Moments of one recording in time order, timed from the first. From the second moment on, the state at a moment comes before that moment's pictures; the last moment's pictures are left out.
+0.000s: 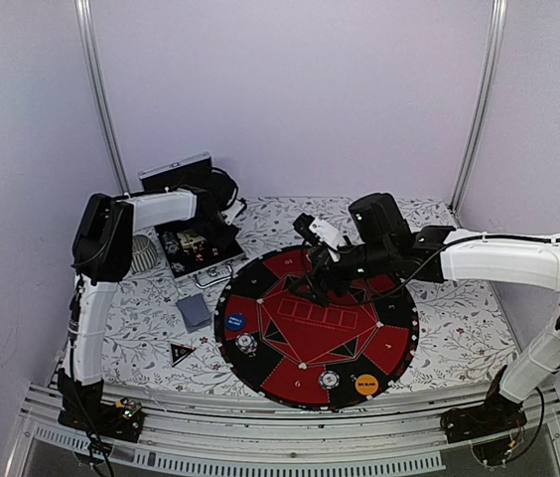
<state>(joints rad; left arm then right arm) -0.44 2.33 1.89 -0.61 -0.21 0.20 0.86 1.57 1.13 -0.15 -0.26 -0.09</state>
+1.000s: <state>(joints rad) -0.40 2.39 1.97 -0.65 -0.15 0.16 0.86 1.57 1.14 -0.17 -0.26 -0.09</state>
